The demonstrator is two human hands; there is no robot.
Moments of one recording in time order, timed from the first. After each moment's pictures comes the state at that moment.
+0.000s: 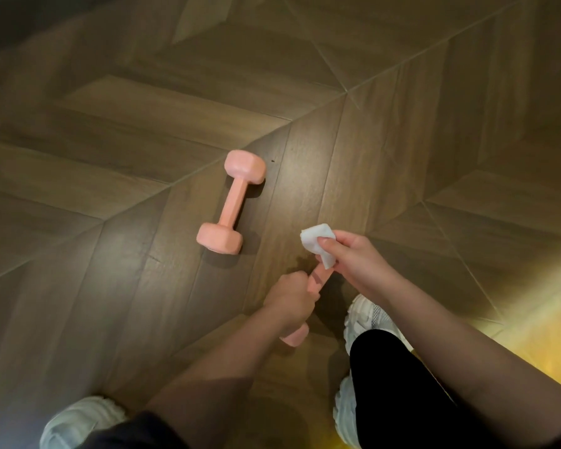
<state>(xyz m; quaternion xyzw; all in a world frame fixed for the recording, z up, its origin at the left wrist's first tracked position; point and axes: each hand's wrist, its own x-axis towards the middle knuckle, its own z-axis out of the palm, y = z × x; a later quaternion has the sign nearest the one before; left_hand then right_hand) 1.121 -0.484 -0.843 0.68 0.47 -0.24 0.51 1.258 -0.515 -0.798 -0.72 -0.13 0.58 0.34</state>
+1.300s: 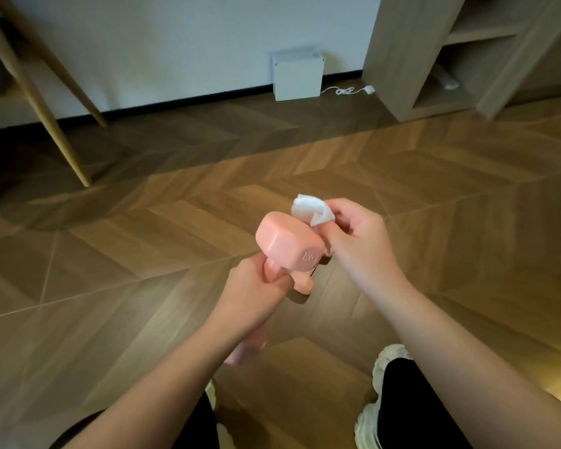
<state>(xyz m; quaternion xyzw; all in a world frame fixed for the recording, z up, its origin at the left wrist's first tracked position) 0.925 -0.490 -0.492 0.61 0.60 0.21 0.48 1.086 -0.502 -0.461 -0.63 -0.48 0.34 0.49</state>
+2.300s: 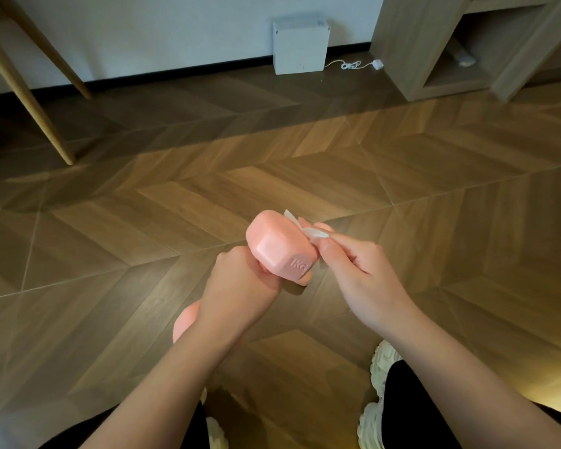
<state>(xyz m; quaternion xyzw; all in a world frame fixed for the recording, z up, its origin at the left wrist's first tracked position) 0.930 -0.467 -0.522 0.66 0.65 0.17 0.34 1.097 -0.515 -0.503 -0.62 -0.56 0.40 0.38</state>
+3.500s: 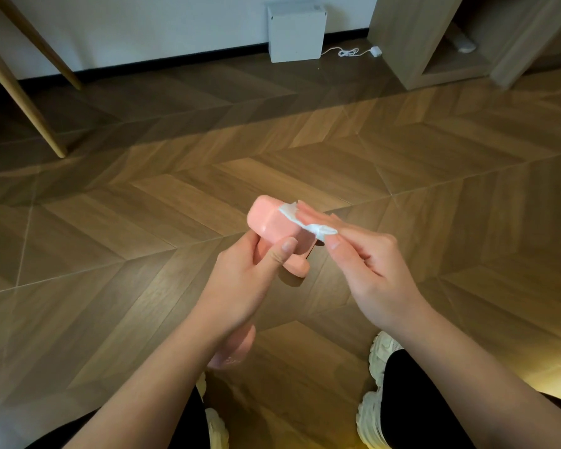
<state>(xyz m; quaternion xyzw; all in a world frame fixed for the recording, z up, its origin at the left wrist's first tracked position) 0.926 -0.474 -0.515 0.63 0.54 0.24 0.51 1.101 -0.522 -0.498 -0.53 -0.61 0.36 0.46</state>
